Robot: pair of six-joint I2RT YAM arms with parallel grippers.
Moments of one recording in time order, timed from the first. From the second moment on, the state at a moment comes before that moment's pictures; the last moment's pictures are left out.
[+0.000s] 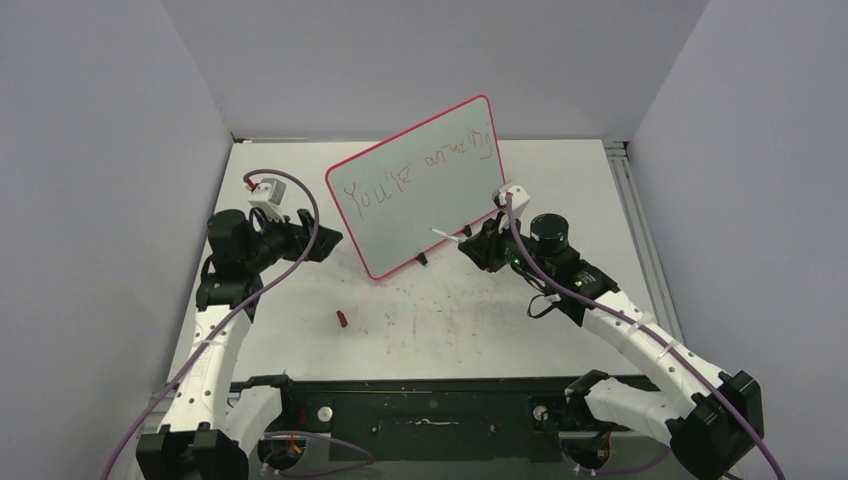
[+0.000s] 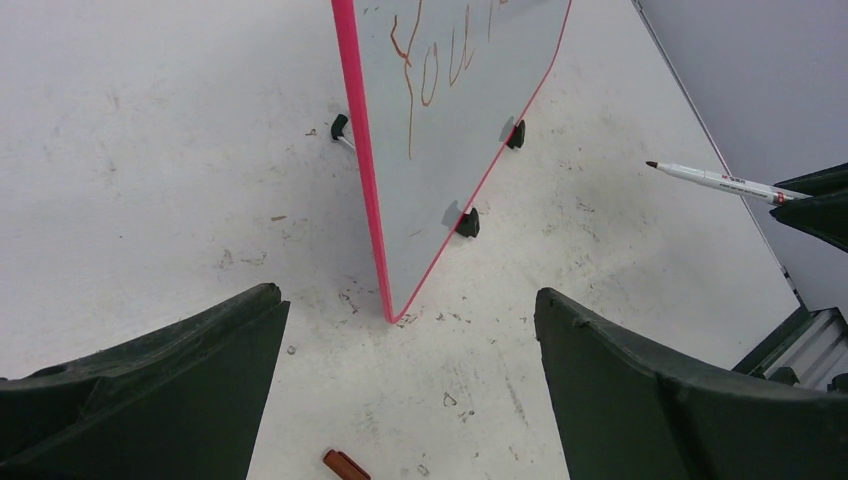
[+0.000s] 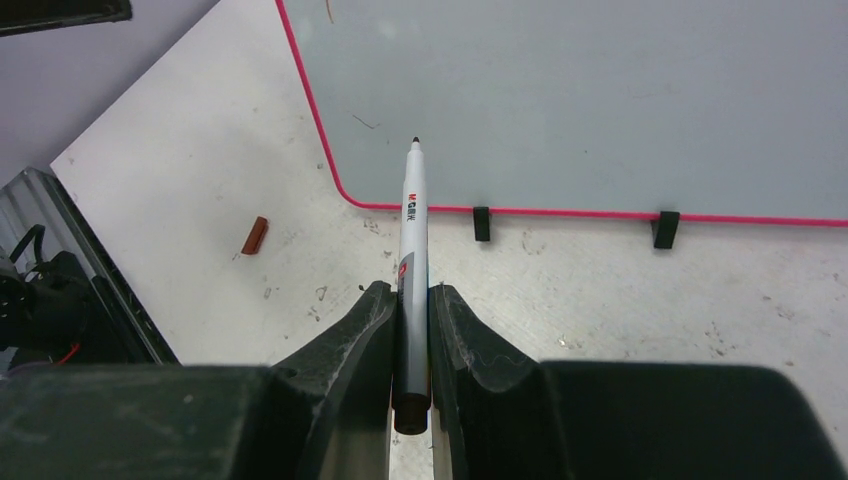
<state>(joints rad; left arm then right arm) 0.02 0.90 0.77 -0.20 0.56 -0.28 0.57 1.03 0.80 -0.08 -0.28 0.20</state>
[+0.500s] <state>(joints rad) 0.07 1.10 0.76 -0.04 0.77 -0.29 0.70 1.17 0.75 0.13 -0.28 0.19</state>
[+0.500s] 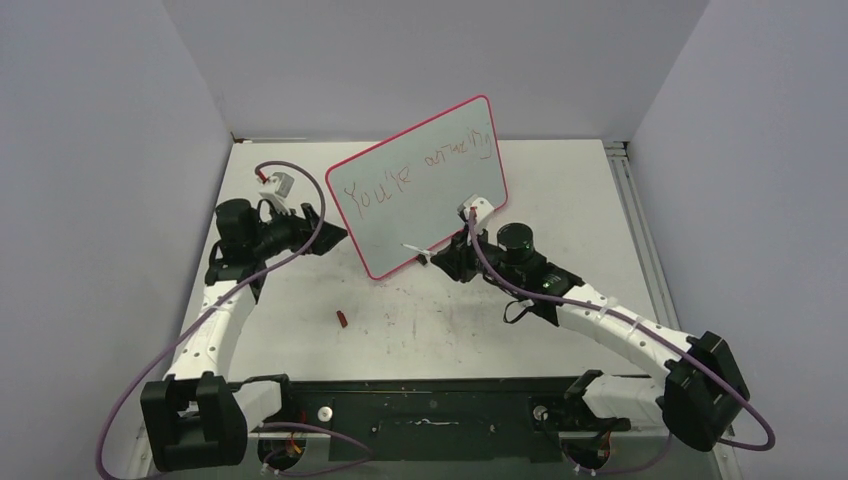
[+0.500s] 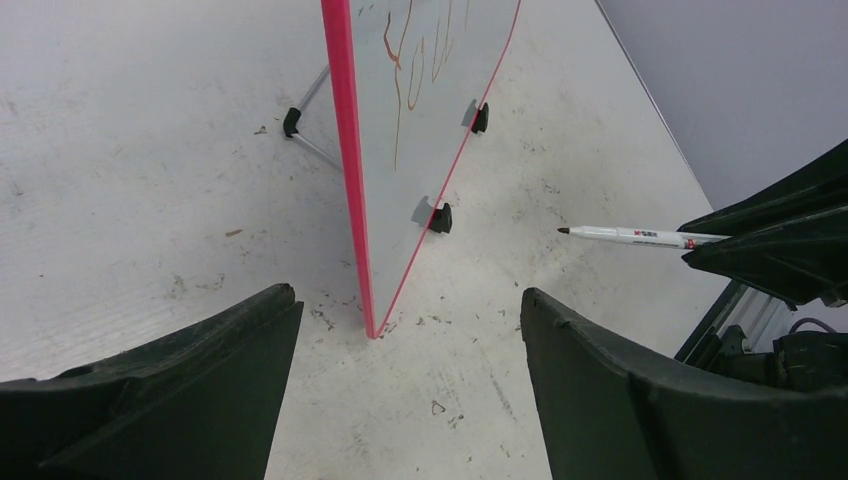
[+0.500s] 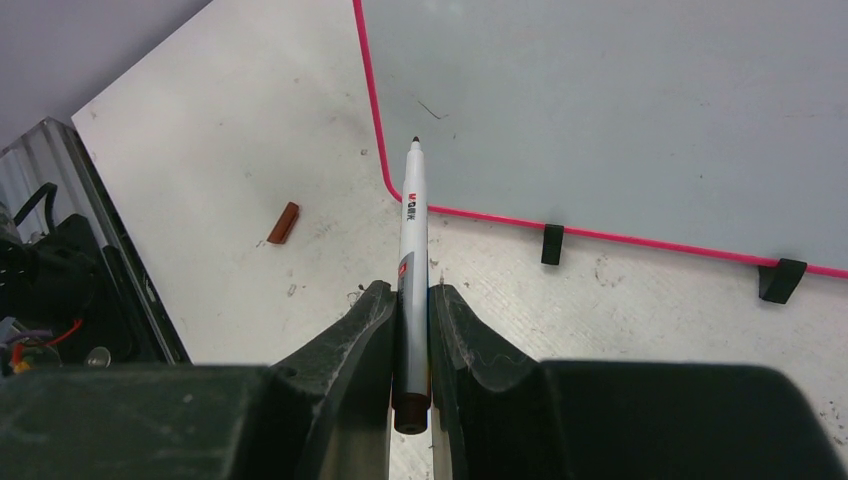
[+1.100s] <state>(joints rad) -0.05 1.29 0.82 -0.05 0.67 -0.28 0.75 1.39 0.78 0.29 -0.13 0.18</state>
